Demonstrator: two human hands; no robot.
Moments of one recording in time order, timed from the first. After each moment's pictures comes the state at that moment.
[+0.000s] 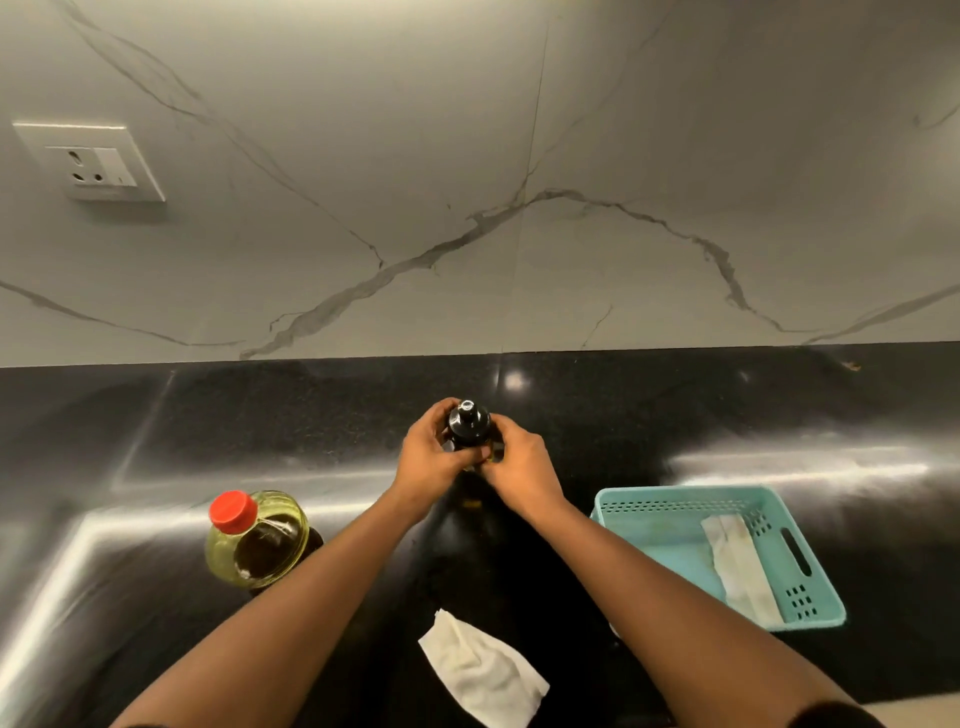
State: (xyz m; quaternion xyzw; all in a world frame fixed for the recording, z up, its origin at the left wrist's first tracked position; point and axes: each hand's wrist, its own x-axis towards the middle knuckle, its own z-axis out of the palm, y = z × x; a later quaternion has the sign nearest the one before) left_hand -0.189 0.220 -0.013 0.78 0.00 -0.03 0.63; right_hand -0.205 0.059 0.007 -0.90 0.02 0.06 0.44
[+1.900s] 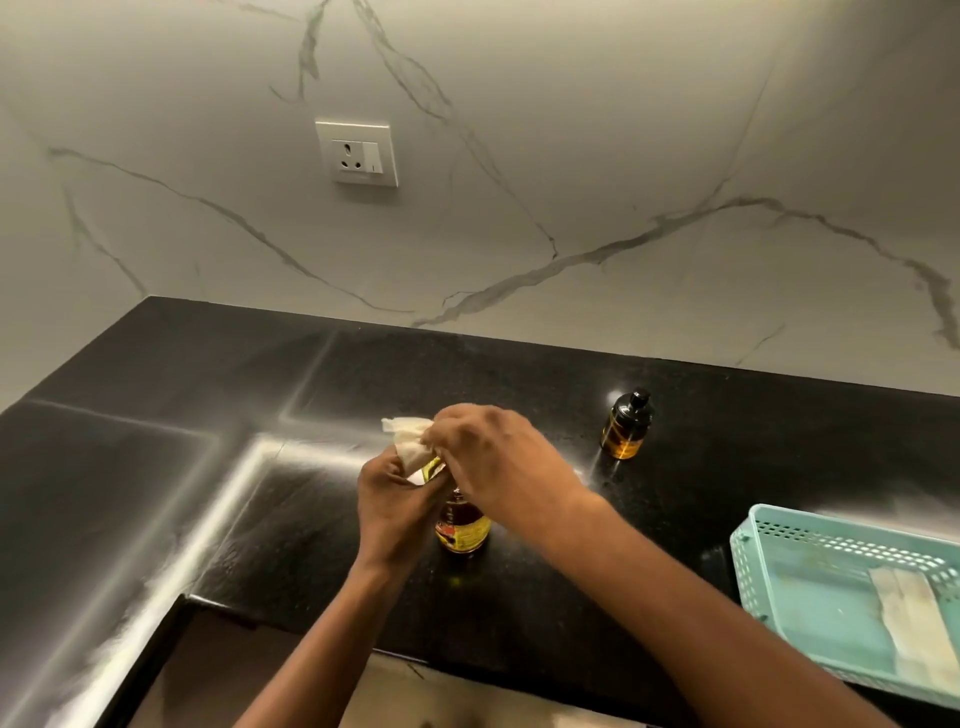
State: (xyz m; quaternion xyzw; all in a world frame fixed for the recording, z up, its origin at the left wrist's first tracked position) left_hand -0.362 0.373 0.058 0.72 0.08 0.22 0.65; right_hand -0.310 0.247 0.144 -0.90 -0.40 -0.03 0.16
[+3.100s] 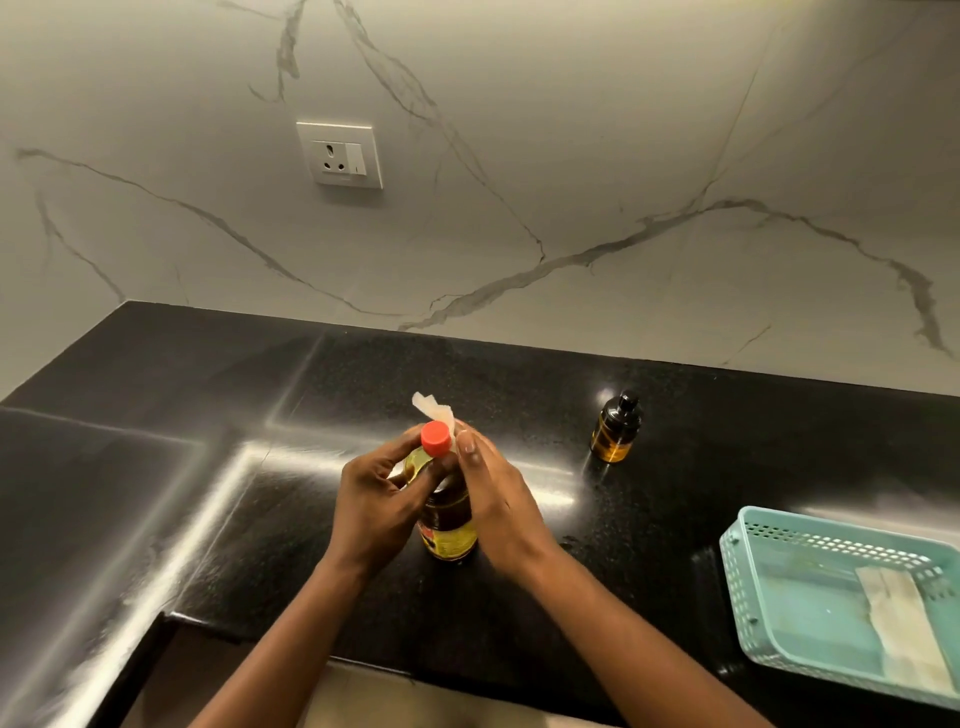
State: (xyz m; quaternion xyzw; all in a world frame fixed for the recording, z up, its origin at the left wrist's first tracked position) left_hand -0.355 0.395 0.062 0.78 0.02 0.16 0.61; right_hand -0.328 0.236 0.082 -0.78 -0.15 0.15 0.58
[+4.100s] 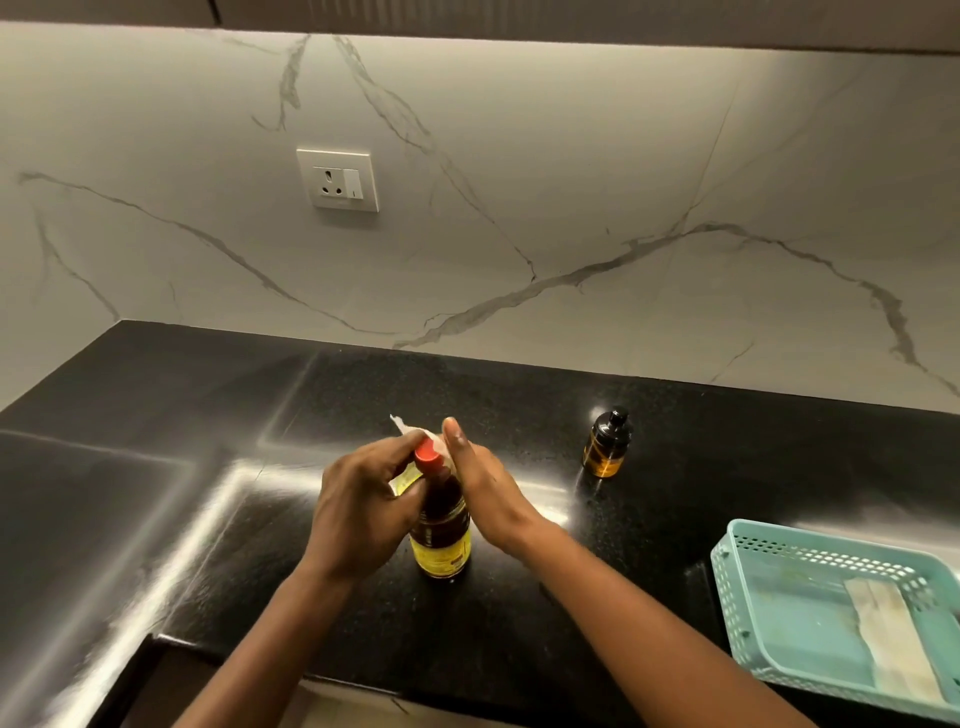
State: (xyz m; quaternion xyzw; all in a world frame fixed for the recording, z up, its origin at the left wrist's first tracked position) left_hand -0.353 0.405 0.083 0.90 -0.03 0.26 0.35; right_hand -0.295 0.244 0.089 -0.75 -0.15 0.23 0.60
